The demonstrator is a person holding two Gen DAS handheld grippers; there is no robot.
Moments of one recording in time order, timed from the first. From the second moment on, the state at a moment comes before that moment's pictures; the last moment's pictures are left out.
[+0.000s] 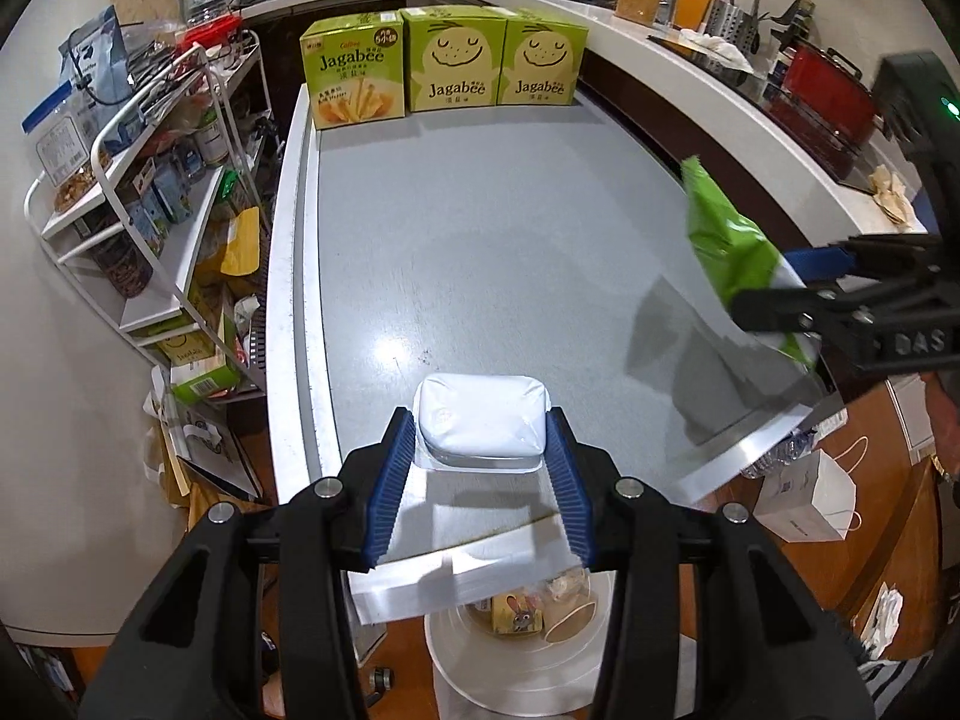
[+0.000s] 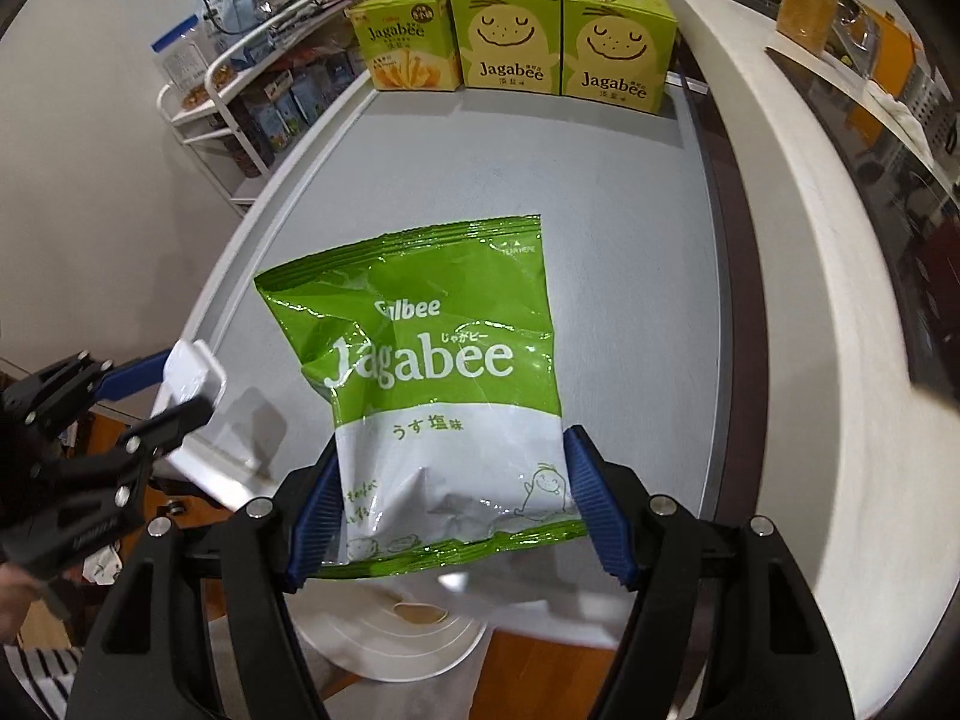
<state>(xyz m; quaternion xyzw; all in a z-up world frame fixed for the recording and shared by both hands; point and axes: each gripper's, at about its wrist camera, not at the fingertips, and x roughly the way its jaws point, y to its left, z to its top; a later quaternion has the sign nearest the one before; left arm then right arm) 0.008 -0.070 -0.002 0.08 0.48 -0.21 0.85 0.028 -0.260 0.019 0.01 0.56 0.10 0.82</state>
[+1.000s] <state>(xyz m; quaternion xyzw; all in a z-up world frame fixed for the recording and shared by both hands) -0.085 -0.068 -0.012 0.15 0.52 -0.29 0.79 -0.108 -0.214 -0.012 -0.01 0.63 0.19 0.75</state>
